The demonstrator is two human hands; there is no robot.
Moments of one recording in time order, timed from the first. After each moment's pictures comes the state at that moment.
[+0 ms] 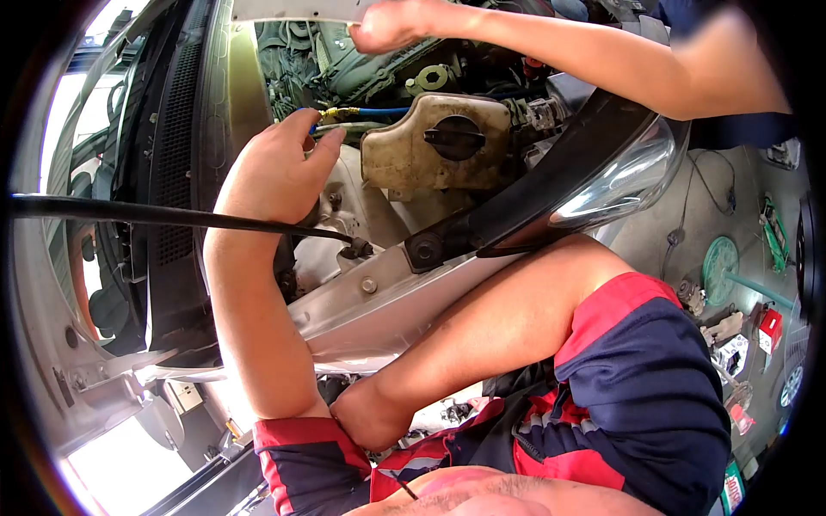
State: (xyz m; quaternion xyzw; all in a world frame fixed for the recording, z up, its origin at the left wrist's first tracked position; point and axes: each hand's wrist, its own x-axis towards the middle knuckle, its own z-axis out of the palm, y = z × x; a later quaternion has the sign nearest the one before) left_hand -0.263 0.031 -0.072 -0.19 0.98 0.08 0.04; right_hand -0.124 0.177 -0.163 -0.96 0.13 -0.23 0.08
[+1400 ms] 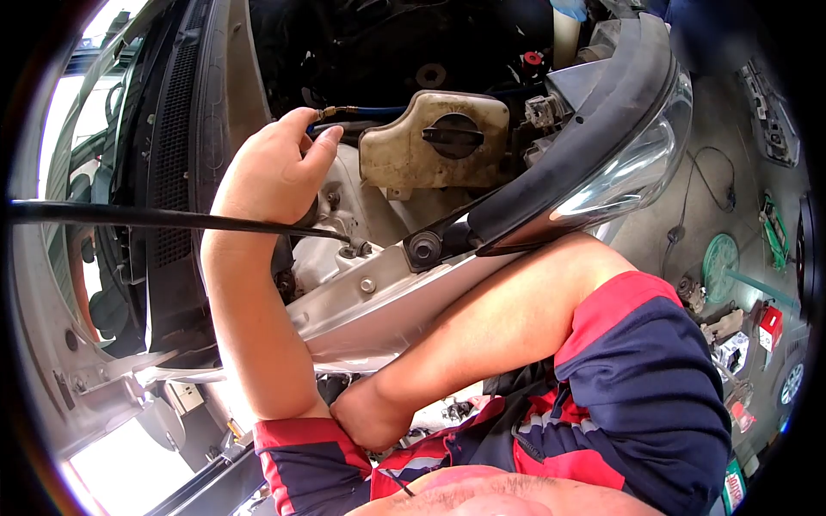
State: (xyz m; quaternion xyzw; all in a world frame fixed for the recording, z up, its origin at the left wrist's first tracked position) left_hand -0.266 0.044 -0.063 -0.24 0.96 0.08 0.08; right_hand -0.126 0.175 -0.161 -0.97 0.10 -0.22 0.06
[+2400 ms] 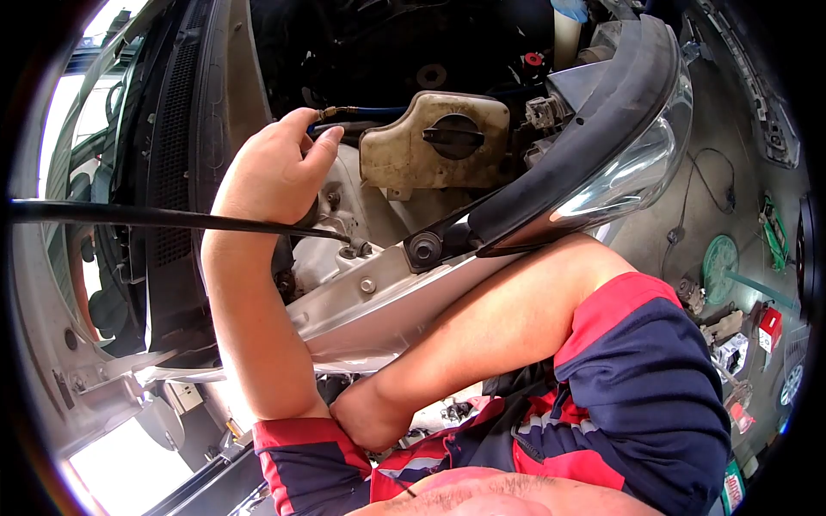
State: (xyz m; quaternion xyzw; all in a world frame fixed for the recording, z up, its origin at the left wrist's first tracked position) left_hand -0.266 0.043 -0.063 -0.24 0.96 0.08 0.08; right_hand -0.125 0.175 -0.163 -0.96 0.10 -0.24 0.06
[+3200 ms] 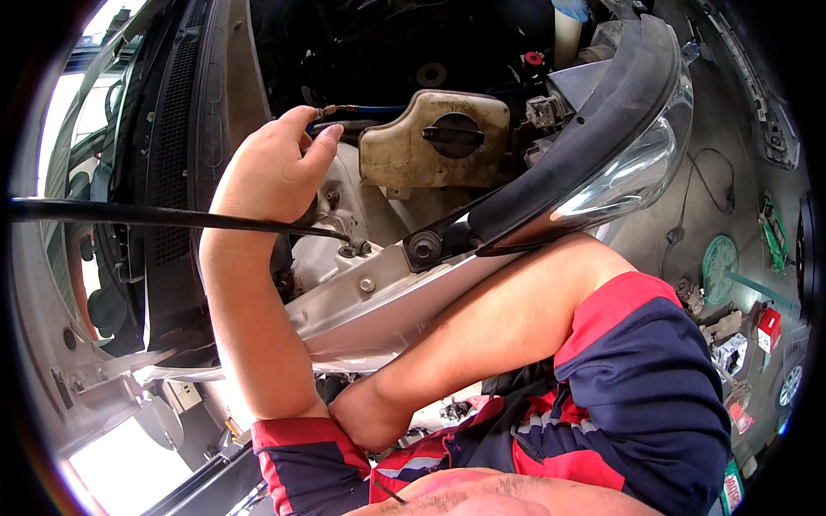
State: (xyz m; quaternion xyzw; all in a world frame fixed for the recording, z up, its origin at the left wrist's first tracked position) left_hand -0.265 0.043 -0.063 -0.24 0.97 0.07 0.09; right_hand -0.120 0.175 -0.165 -0.97 0.11 -0.23 0.06
